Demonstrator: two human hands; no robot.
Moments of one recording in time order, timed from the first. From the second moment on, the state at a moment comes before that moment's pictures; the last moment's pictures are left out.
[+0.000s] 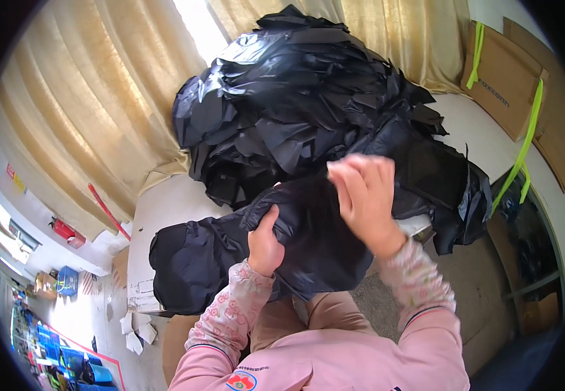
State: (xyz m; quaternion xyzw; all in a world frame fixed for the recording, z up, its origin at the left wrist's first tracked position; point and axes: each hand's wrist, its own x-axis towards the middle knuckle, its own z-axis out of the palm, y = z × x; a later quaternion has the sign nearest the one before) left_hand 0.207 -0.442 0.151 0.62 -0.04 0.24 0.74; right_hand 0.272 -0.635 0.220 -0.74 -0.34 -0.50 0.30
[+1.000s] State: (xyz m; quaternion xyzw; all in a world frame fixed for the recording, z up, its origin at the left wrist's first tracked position) left_hand 0.190 -0.430 0.146 0.35 0.10 0.19 0.91; right_hand 0.207 -0.555 0.058 -0.78 -0.25 -0.05 0.57
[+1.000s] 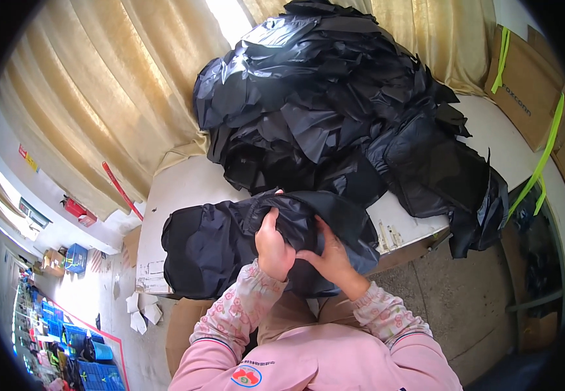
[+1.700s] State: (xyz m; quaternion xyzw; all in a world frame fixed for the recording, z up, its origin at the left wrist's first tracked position) left_hand 0.158 -0.388 0.131 0.65 -0.18 -0.35 0.65; right_hand 0.302 -0.638 0.168 -0.77 -0.42 -0.26 0.40
